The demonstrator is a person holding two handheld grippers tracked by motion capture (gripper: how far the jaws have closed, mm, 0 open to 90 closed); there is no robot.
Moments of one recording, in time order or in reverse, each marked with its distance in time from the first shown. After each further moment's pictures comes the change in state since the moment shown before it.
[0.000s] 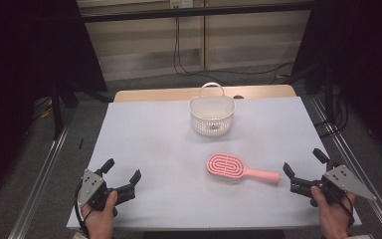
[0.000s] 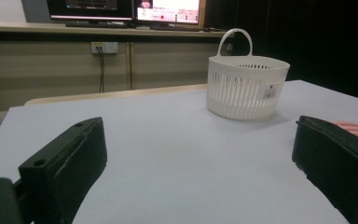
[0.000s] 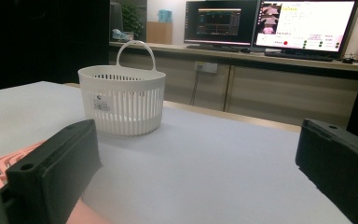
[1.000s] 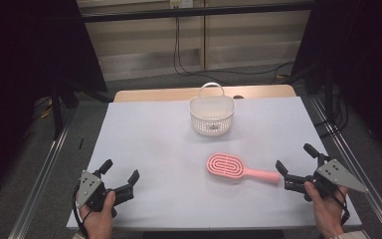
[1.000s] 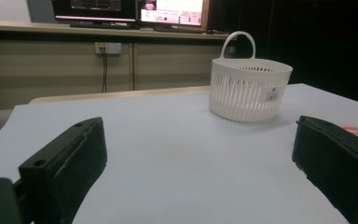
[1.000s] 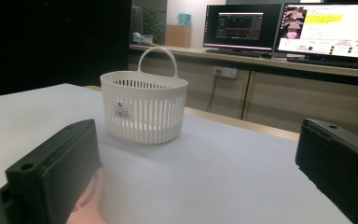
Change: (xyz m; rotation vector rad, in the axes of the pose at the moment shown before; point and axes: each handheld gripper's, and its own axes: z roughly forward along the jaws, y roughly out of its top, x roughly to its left) left arm 0.003 -0.001 -0.003 -0.001 0.017 -0.016; right arm 0.007 0.007 0.016 -0.012 0.084 -0.014
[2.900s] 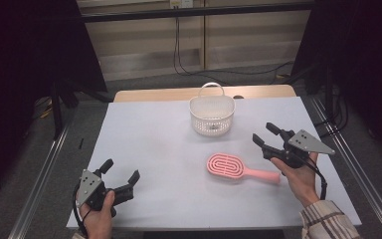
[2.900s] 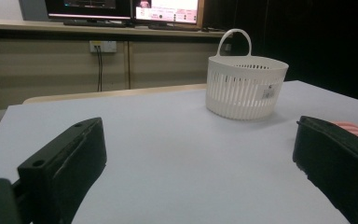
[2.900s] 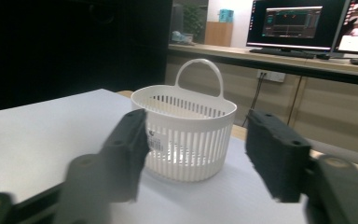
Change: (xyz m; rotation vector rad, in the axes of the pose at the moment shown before) left arm 0.000 0.001 0.001 -0.002 -0.020 0.011; right arm 0.007 0.023 0.080 0.017 0.187 0.006
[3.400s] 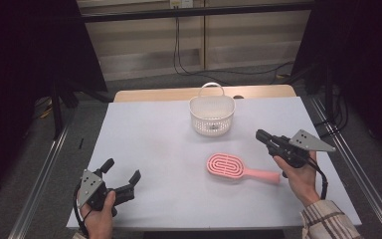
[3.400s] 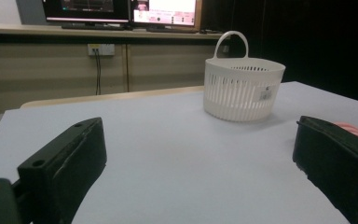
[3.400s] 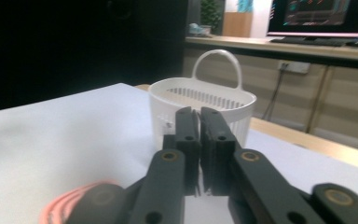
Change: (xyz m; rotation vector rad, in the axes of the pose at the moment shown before) left arm -0.003 0.002 -0.001 -0.018 -0.014 0.009; right arm -0.003 -0.001 -0.001 0.032 0.081 0.041
